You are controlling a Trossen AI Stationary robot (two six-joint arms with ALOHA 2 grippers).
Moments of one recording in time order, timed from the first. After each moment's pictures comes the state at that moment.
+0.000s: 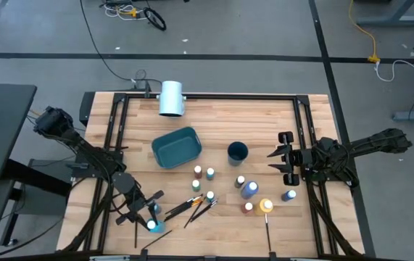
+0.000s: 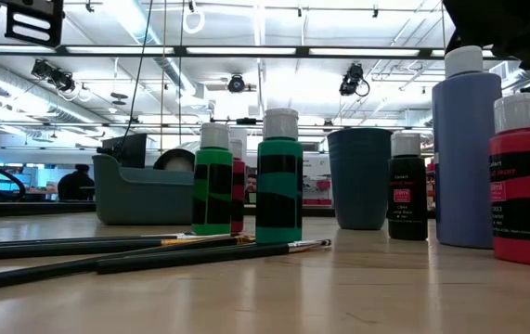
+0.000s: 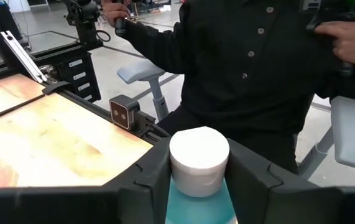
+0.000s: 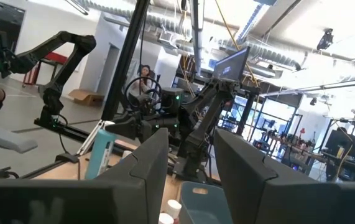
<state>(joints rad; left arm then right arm) -0.65 1.23 0.33 0.69 0.27 0.09 0.15 0.47 0.02 0.79 -0.06 -0.32</state>
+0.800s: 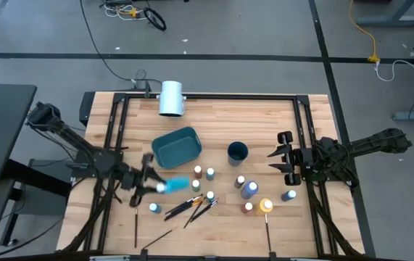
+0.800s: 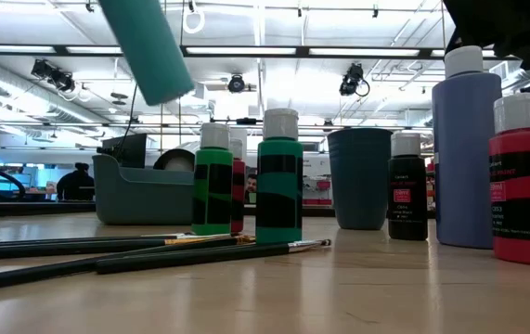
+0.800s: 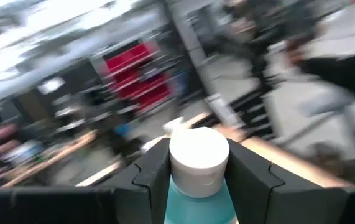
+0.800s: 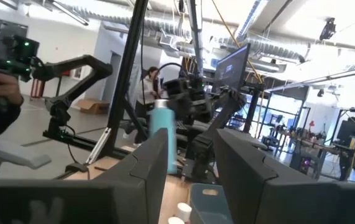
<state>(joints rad) -0.56 0.83 0.33 0.60 -0.34 0.46 0.15 0.47 0.02 0.80 -0.06 -0.24</state>
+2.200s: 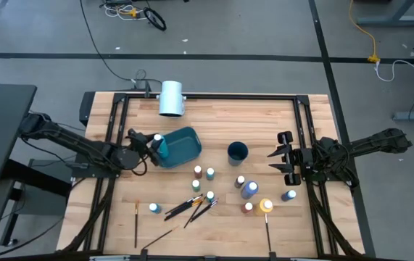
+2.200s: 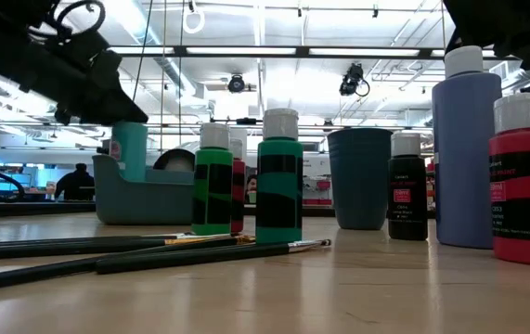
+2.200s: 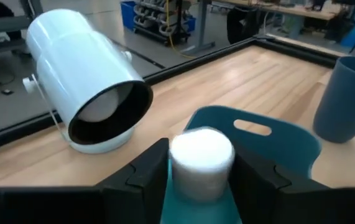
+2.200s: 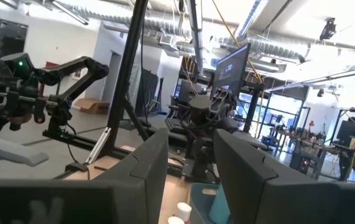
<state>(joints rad) -0.30 0.81 0.26 0.00 -1.03 -0.58 0.15 0.47 0.02 0.80 -0.06 -0.25</state>
